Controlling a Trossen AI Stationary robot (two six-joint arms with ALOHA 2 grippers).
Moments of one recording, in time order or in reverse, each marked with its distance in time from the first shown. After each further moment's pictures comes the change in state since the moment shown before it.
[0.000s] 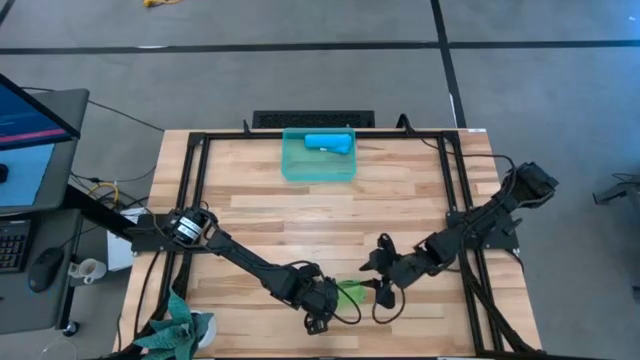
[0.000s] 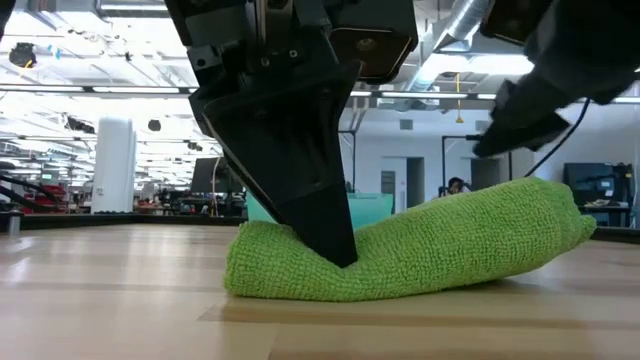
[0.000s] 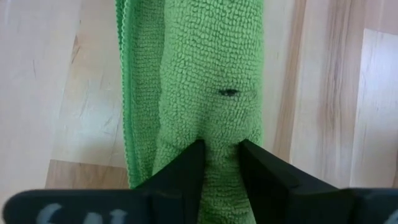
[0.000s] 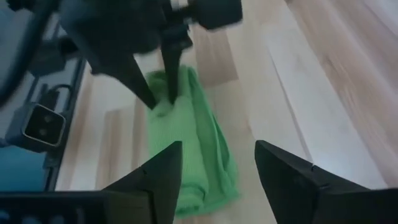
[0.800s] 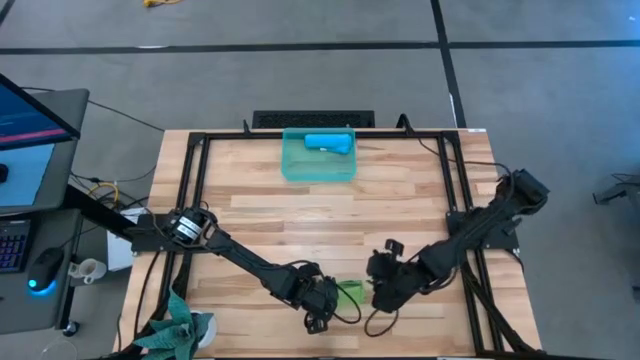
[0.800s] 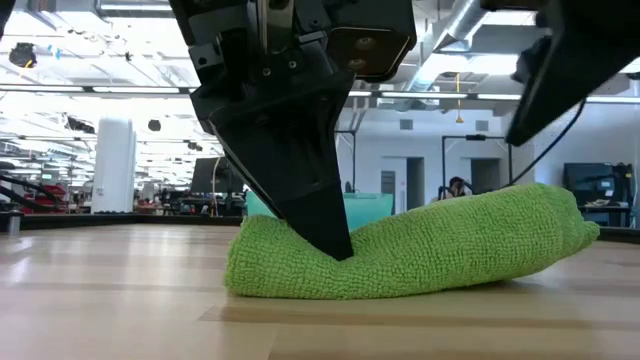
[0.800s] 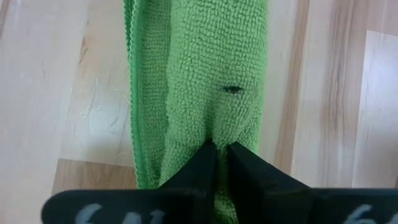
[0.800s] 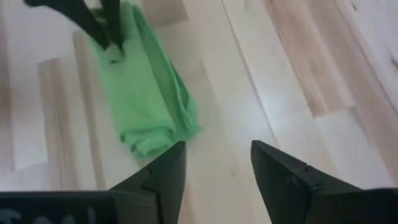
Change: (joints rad) left arm -0.001 -0.002 0.002 -0.015 -0.001 -0.003; right arm 0.068 0.110 0.354 -0.672 0.082 0.192
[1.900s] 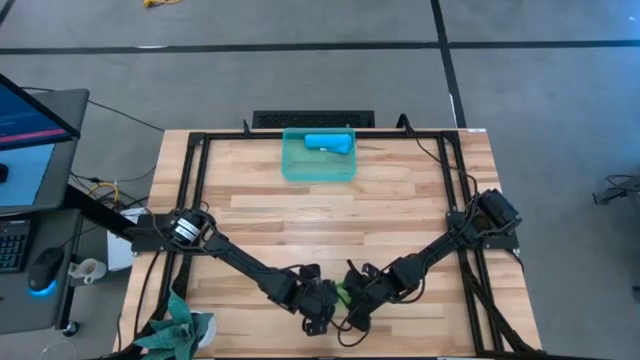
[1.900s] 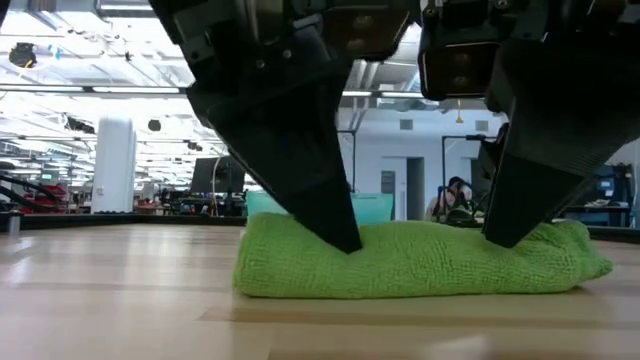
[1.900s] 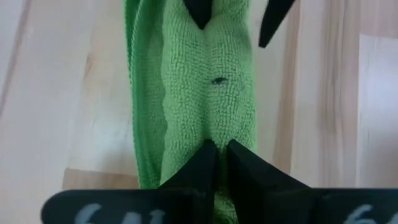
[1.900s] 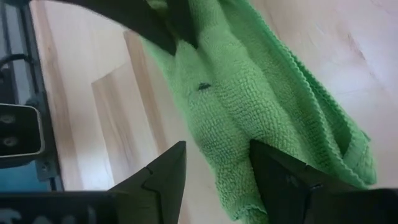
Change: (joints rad) left arm -0.027 -0.028 0.002 0.025 -0.077 0.036; right arm -0.056 0.306 0.035 0.393 -0.290 0.117
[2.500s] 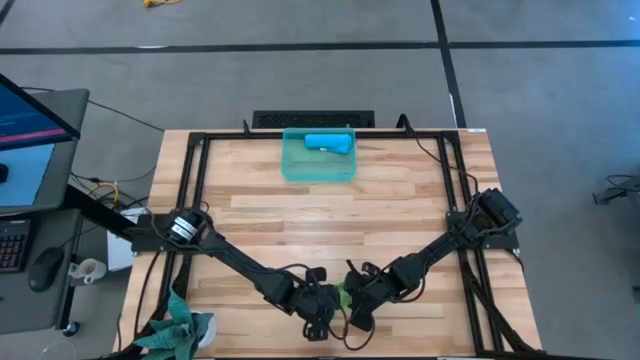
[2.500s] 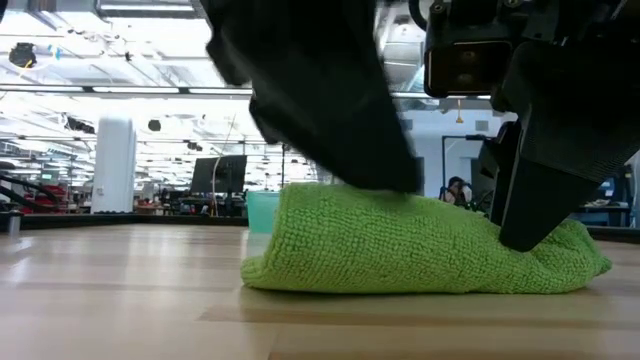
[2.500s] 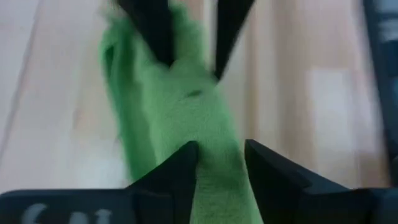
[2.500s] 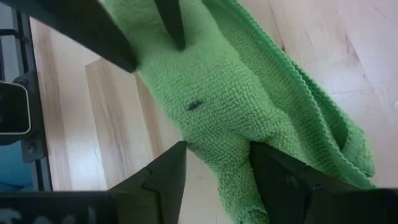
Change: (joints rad) left arm -0.003 -0.038 -0.007 0.158 -0.051 0.107; right arm -0.014 -0.002 0.000 -0.020 -0.005 -0.080
